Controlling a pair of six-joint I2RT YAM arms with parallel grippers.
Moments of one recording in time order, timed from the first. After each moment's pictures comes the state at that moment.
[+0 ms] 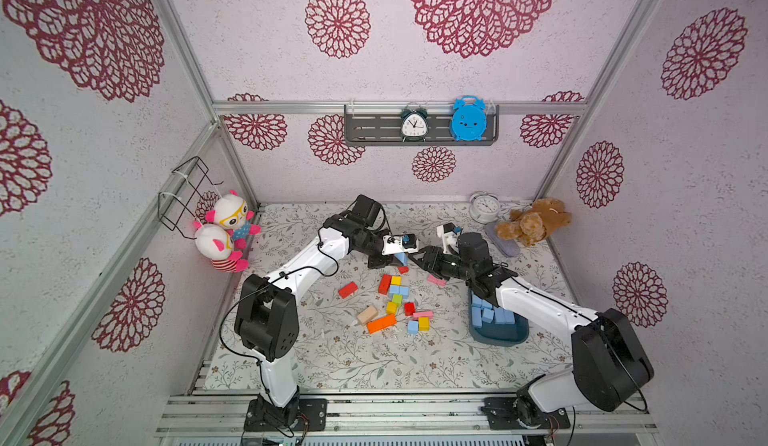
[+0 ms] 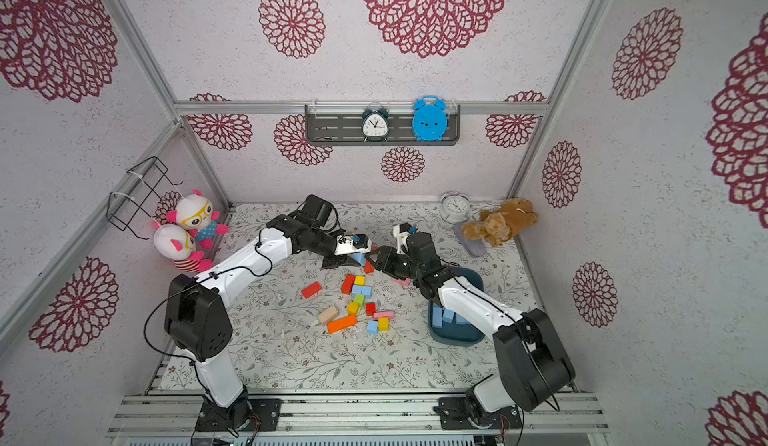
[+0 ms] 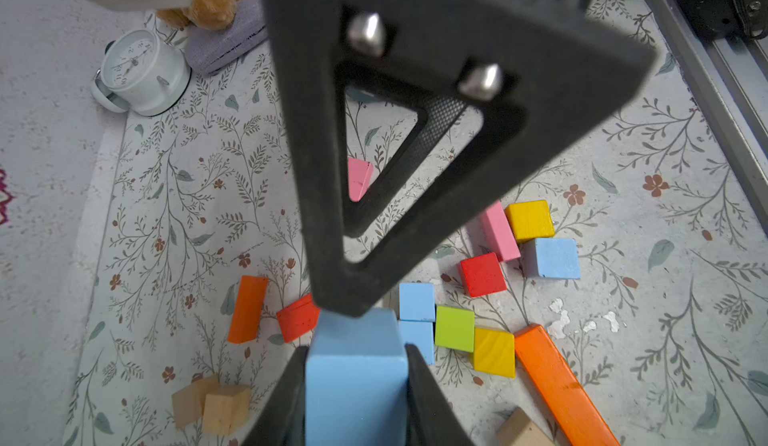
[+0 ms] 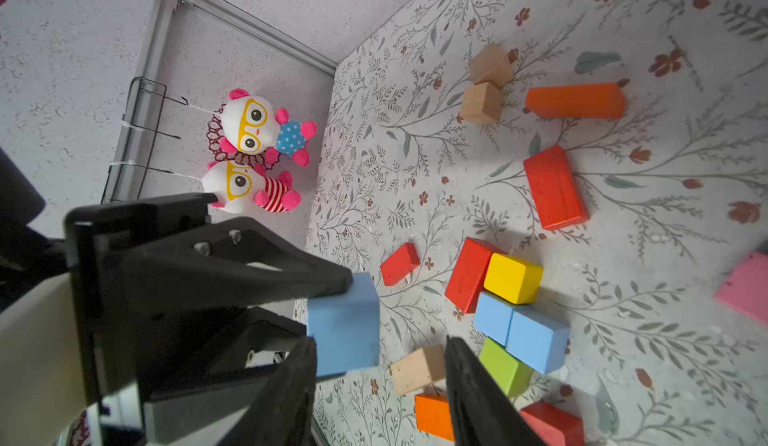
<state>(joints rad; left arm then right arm) -0.49 1.84 1.62 -0.78 0.56 1.11 0.53 1.47 0.93 0.10 -0.43 0.89</state>
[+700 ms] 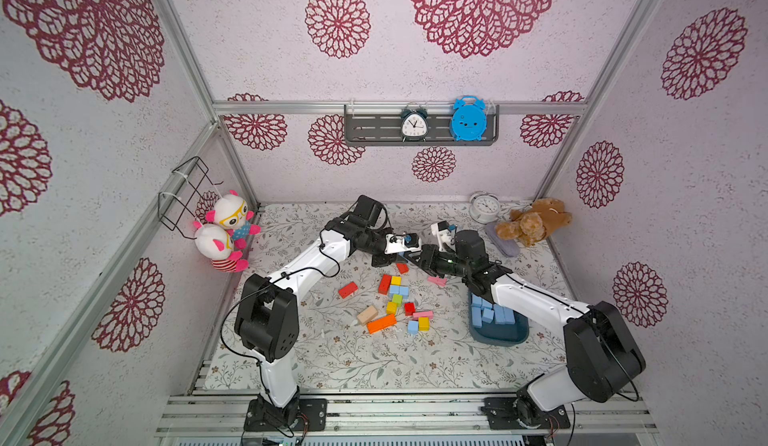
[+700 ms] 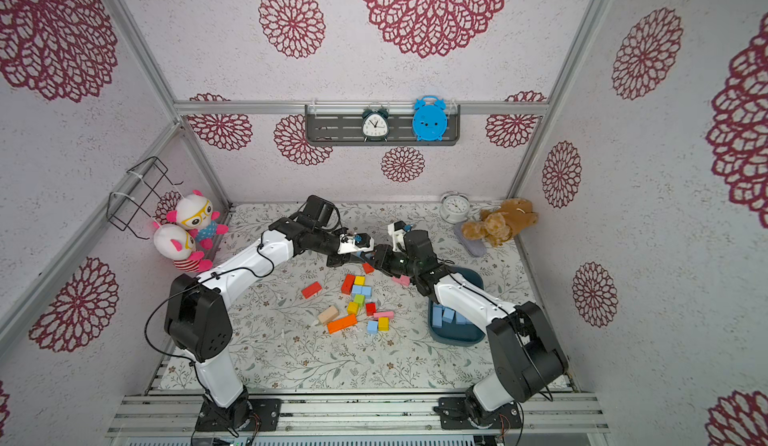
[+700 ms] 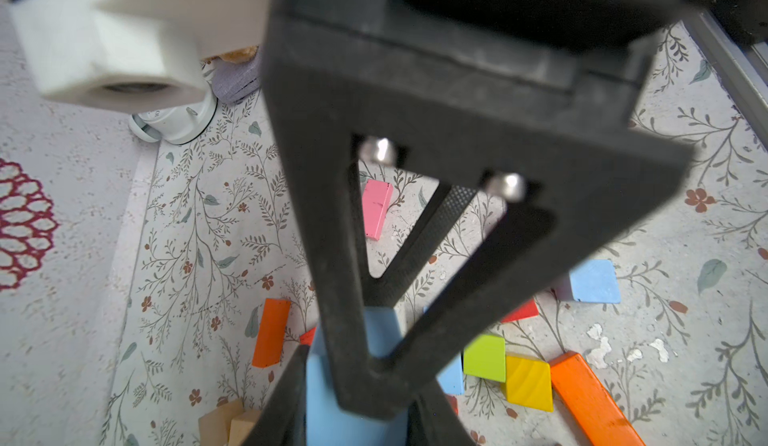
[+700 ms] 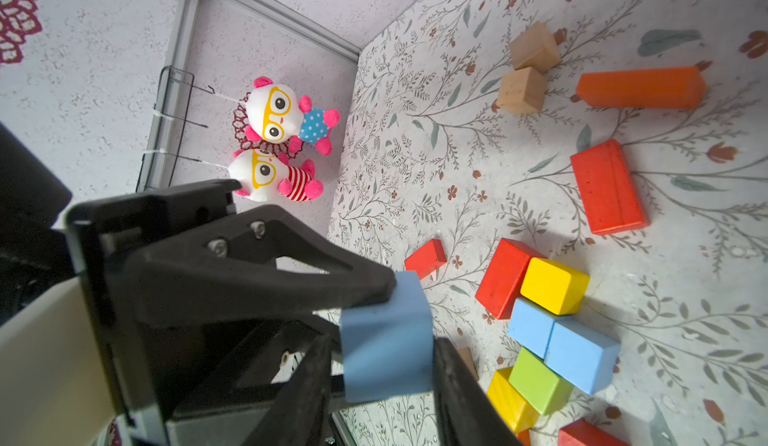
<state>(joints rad) -0.51 1.83 1.58 -0.67 0.58 1.10 0.54 1.51 0.95 0.16 -0.50 0.94</state>
